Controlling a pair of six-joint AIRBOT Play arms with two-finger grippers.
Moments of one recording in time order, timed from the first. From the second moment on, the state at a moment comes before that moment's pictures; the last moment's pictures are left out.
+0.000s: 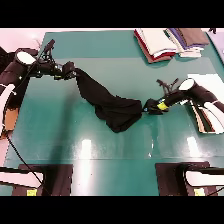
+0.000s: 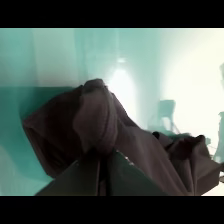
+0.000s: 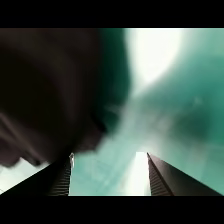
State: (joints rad) left arm -0.04 -1.53 1.43 0.81 -0.97 -1.38; right arm 0.08 -1.45 0.99 -0.93 1.16 1.42
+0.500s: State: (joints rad) left arm -0.04 -1.53 1.43 0.83 -1.00 -1.38; right arm 0.11 -1.52 1.08 -0.85 1.07 1.40
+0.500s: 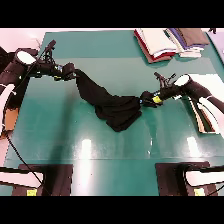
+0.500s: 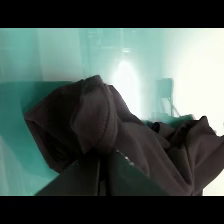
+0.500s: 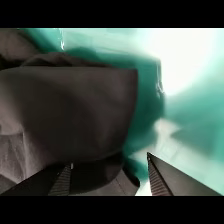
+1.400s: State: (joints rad) left arm -0.04 -1.21 1.64 0.91 -1.01 -1.38; right arm 0.12 -1.20 1.44 -1.07 1.03 1.33
